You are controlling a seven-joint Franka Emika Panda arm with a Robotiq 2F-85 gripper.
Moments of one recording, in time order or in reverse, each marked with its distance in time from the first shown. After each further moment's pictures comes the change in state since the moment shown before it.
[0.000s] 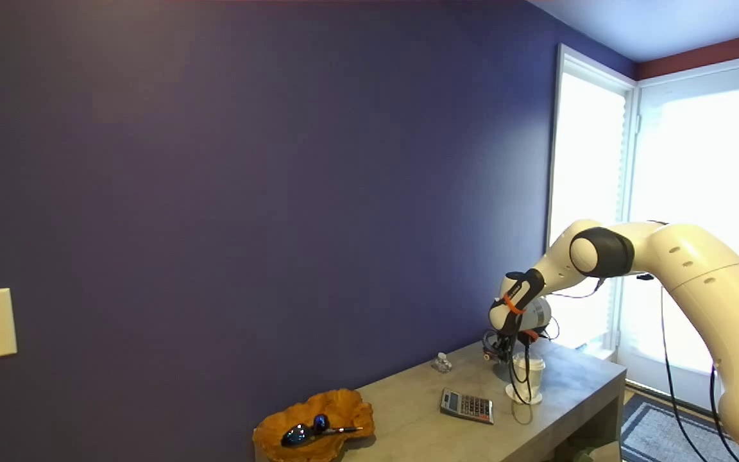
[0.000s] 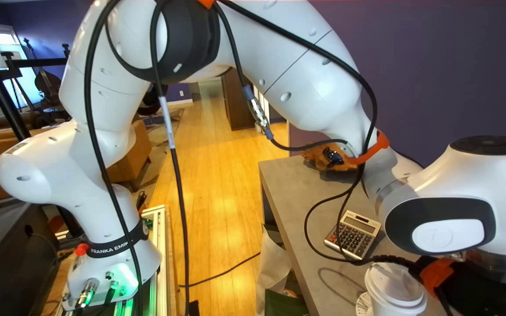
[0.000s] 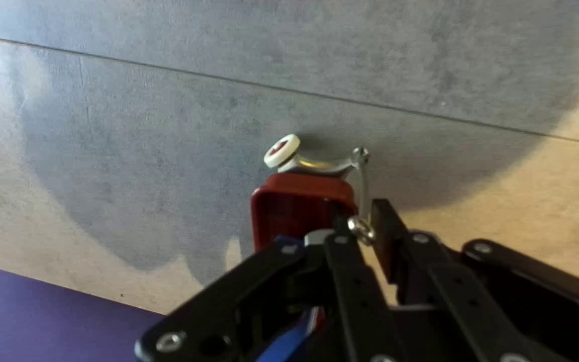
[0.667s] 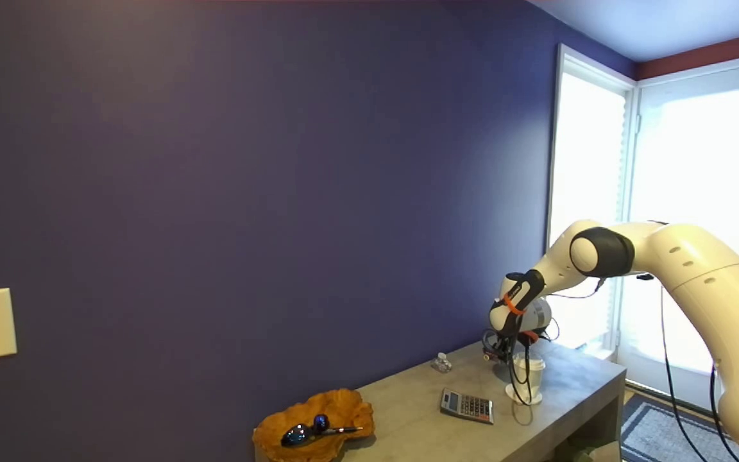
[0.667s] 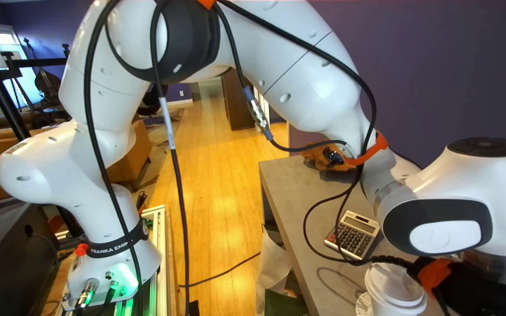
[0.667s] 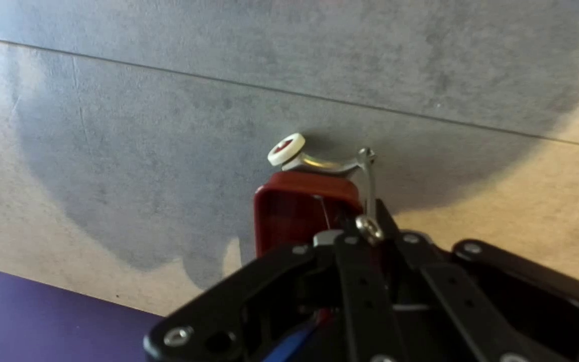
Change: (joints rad) arm -0.002 0.000 0.005 -0.008 0.000 0.010 -0.001
